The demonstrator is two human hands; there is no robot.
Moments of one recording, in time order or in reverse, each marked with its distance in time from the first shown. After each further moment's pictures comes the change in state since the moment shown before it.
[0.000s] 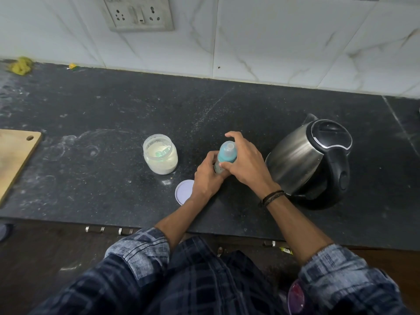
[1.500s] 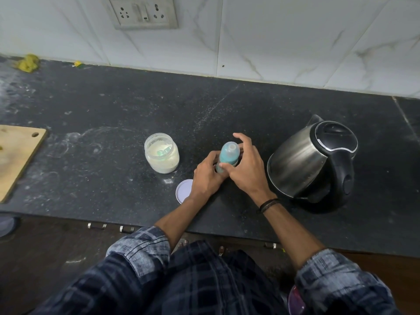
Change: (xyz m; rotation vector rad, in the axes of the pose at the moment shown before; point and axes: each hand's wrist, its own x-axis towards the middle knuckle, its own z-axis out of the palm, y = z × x) left_hand -0.001 0.004 -0.004 0.053 0.043 0.040; right_hand -0.007 0.013 0.021 0.240 0.160 0.020
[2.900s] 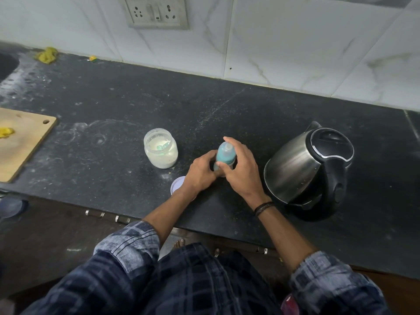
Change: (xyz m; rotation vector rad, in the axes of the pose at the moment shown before) left_hand 0.013 -0.004 -0.004 0.151 -0.055 0.071; right_hand -0.001 0.019 0.000 0.040 -0.041 -0.187
